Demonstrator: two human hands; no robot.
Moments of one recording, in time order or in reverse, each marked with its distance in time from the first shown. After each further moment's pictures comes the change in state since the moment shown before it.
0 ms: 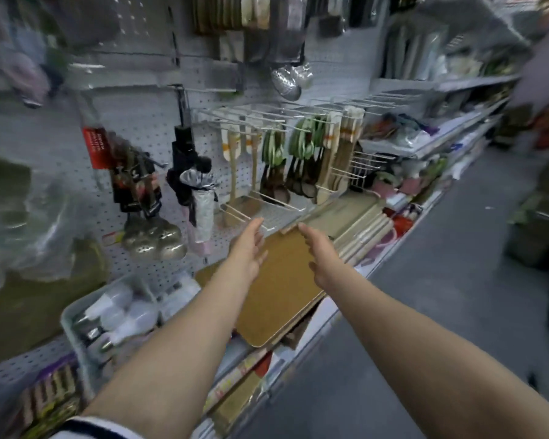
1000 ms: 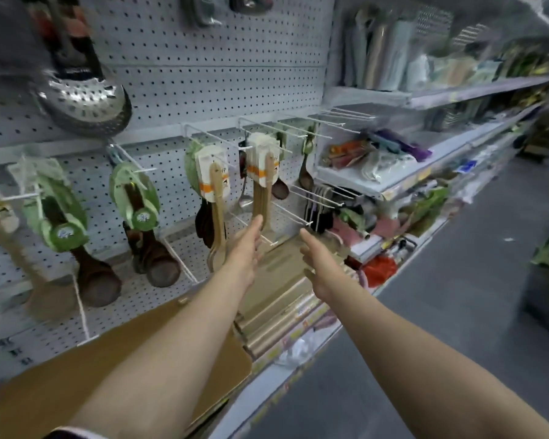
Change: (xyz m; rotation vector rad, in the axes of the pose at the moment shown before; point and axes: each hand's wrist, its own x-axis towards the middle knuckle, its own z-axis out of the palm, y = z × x) left_hand 0.361 -0.056 0.485 0.082 0.082 0.138; right_hand 0.474 -0.172 -0.366 0.019 -0.121 0.055
